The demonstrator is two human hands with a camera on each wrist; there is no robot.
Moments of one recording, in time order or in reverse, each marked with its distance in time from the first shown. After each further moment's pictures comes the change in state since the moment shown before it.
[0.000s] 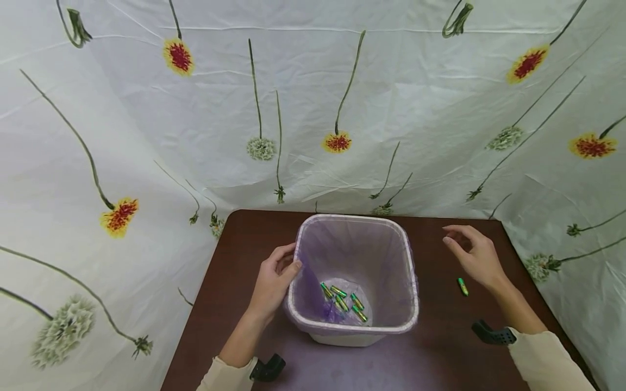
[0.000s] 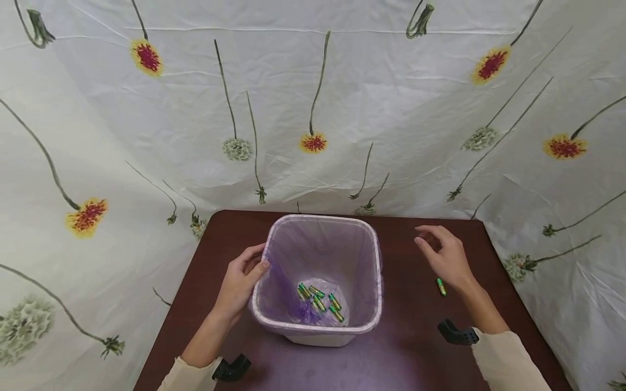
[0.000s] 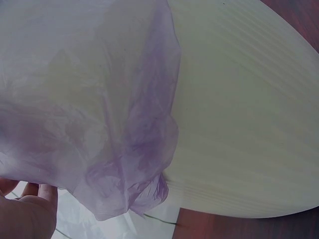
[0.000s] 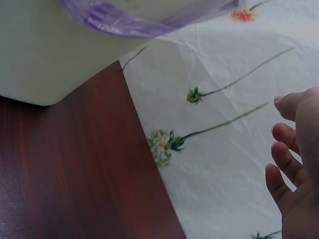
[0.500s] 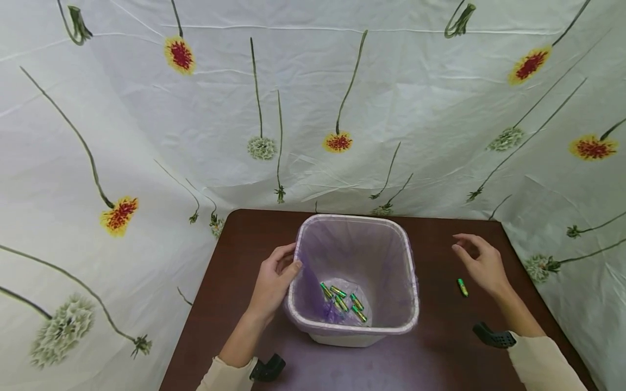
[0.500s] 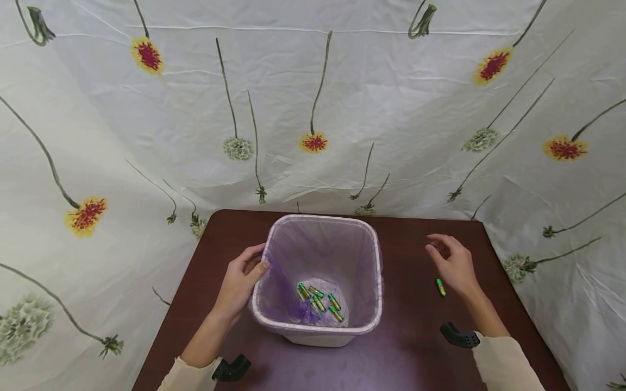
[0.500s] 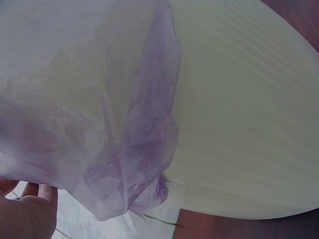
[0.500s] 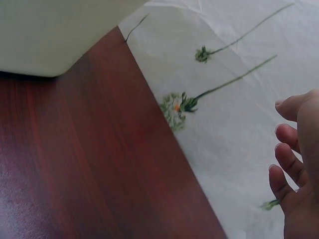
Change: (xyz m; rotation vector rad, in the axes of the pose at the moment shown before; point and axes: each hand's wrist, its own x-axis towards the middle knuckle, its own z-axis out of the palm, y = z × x) left_hand 0.000 -0.001 0.000 -0.007 0.002 -0.002; right_hand -0.022 0.034 0.002 -0.066 -0.007 0.115
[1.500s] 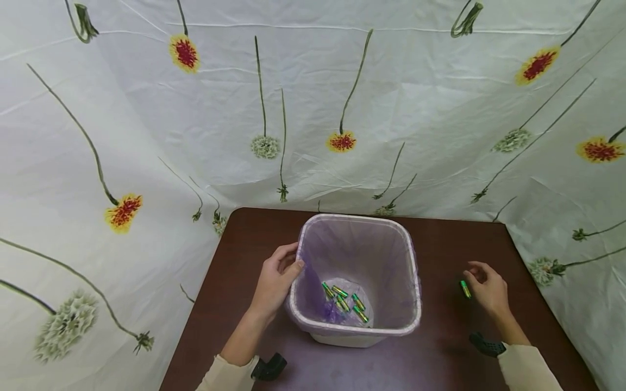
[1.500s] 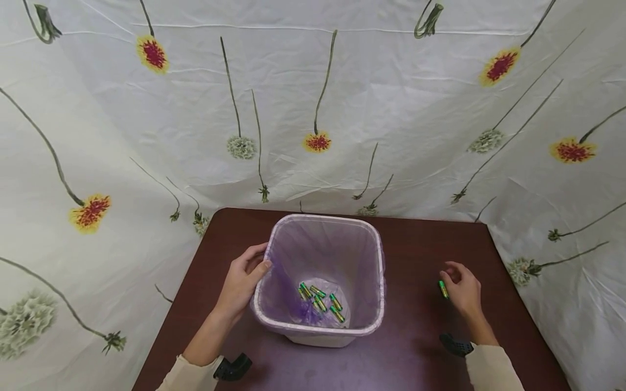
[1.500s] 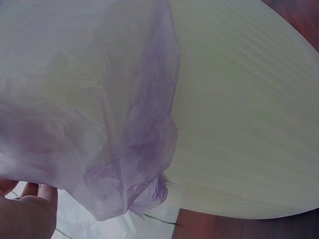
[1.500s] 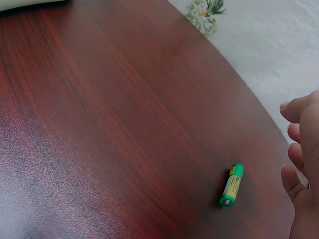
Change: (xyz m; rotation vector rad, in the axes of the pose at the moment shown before) left_hand 0.000 0.000 0.001 0.004 0.006 0.015; right_hand -0.053 0.075 0.028 -0.097 -0.004 0.313
